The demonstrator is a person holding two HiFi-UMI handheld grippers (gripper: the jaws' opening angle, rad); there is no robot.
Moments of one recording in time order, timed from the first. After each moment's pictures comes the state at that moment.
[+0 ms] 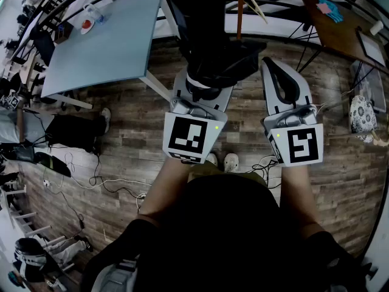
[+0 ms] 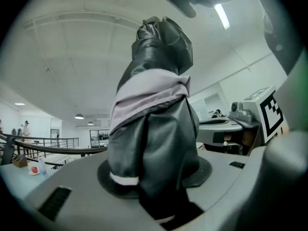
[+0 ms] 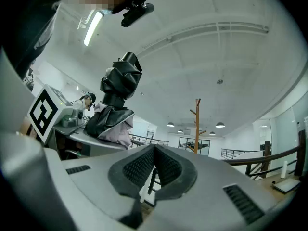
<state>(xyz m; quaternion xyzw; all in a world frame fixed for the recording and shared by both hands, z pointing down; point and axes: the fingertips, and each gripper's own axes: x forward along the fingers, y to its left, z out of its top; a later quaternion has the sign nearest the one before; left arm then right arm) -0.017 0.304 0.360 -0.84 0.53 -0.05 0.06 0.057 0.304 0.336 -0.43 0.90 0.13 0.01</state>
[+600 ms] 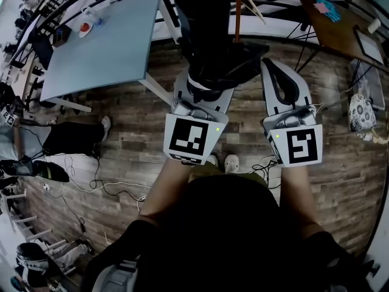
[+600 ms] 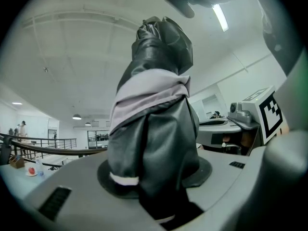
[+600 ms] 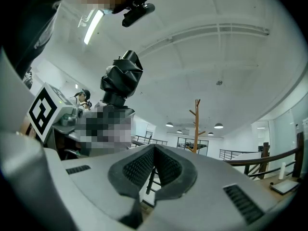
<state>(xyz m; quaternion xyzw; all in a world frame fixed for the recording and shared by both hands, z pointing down) -0.016 0.302 0.357 -0.85 0.52 -0.05 0.07 0.053 0.303 0.334 -0.43 0.89 0.13 0.01</state>
